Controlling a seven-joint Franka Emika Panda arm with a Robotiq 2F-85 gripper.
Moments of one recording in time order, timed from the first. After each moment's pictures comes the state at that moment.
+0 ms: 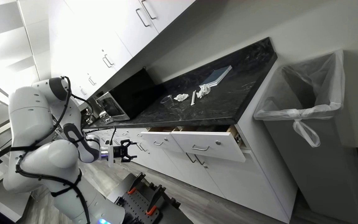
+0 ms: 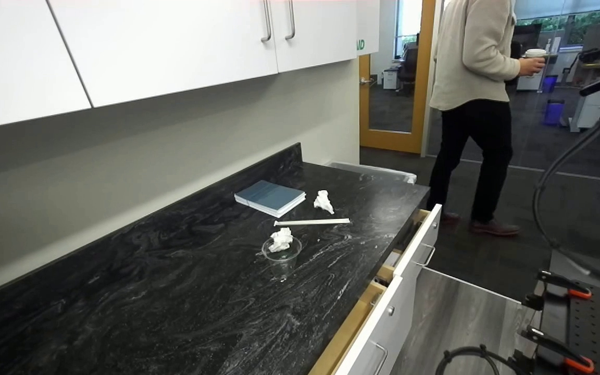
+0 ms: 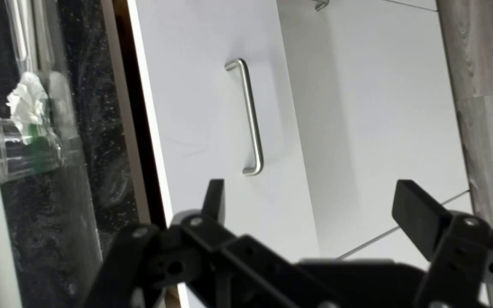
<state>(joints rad) 0.78 0.61 0.43 -2.24 -1.50 1.96 1.12</state>
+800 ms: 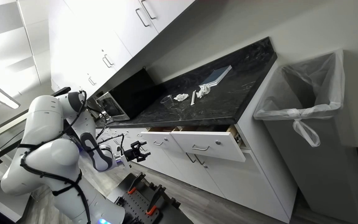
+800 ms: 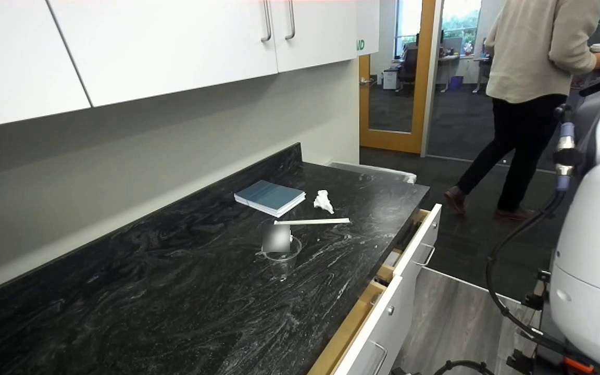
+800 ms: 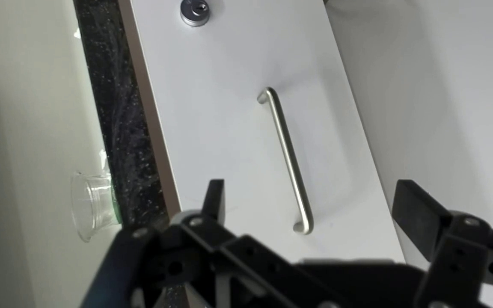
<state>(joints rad) 0.86 0.89 0.32 -2.05 -1.64 1.66 1.46</state>
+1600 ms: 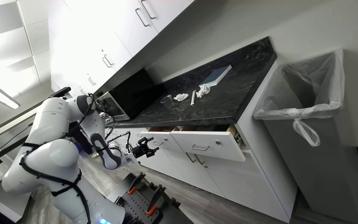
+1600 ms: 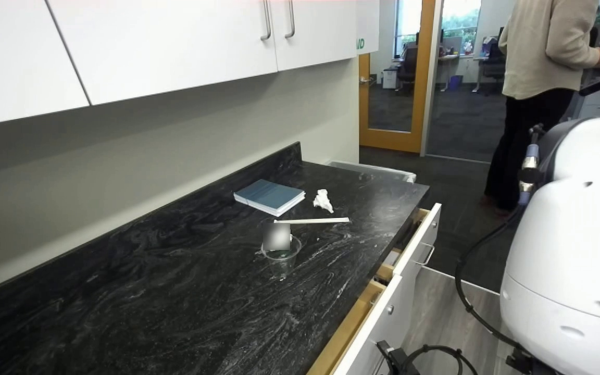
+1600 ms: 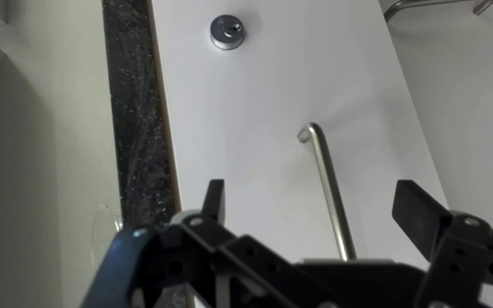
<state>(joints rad) 0.81 1.00 0.28 -1.93 -1.65 1.54 1.44</state>
